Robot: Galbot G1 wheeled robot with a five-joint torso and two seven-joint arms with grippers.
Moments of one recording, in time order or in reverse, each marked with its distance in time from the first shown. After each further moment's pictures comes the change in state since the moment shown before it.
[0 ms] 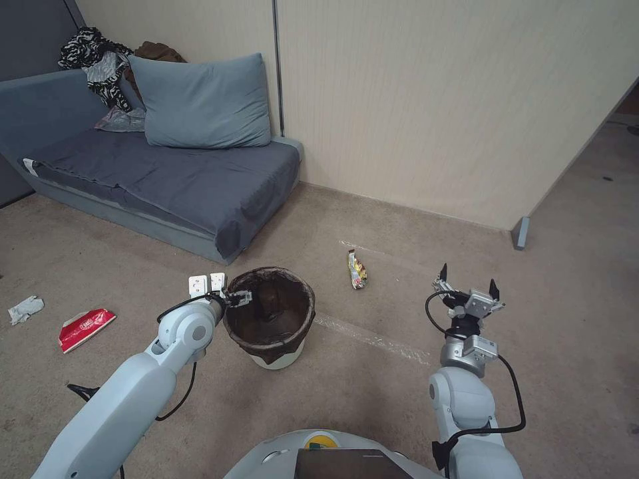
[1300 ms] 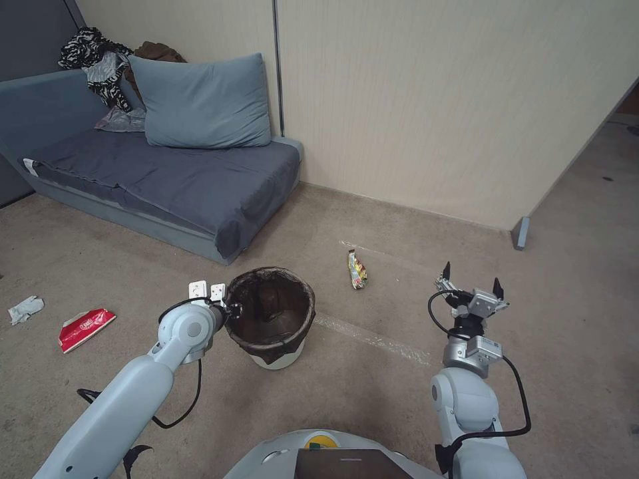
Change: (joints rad) left arm 0.002 -0.011 -0.006 0.034 -0.197 0.051 -0.084; right arm -0.015 -0.012 -0.002 0.030 0.010 0.000 0.010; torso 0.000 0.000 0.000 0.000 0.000
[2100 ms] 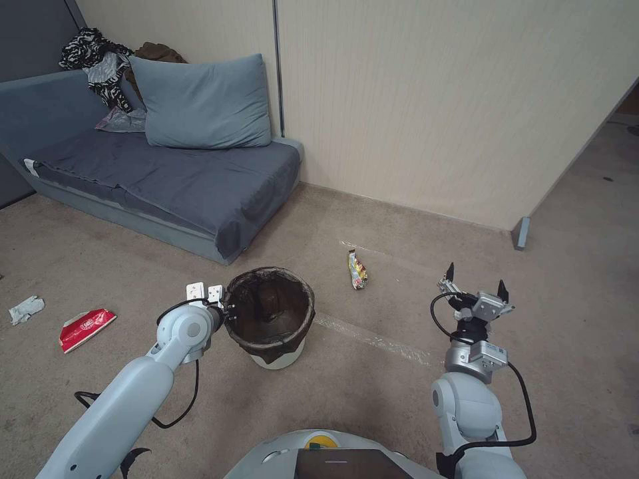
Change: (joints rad) left arm 0.022 -0.012 -0.018 0.024 0.108 -0.027 0.086; right arm -0.029 0.017 0.002 0.038 -0.006 0.010 0.010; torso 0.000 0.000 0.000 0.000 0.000
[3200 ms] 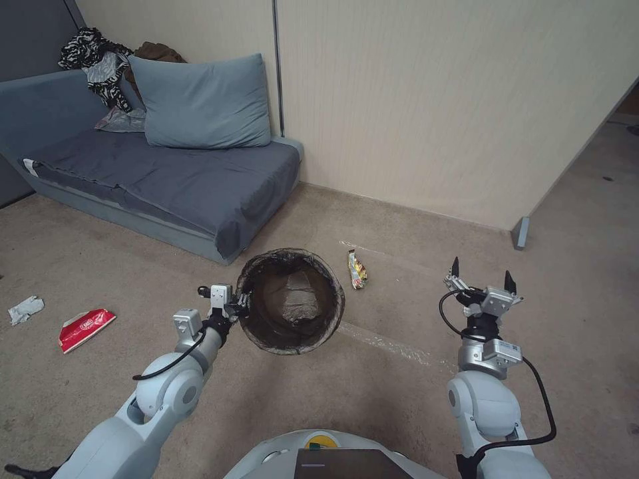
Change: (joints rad) left arm 0.357 -0.049 -0.146 -0.270 0.503 -0.413 0.495; right arm -0.007 -0.125 0.016 -0.006 0.062 0.021 -0.038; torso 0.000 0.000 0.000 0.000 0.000
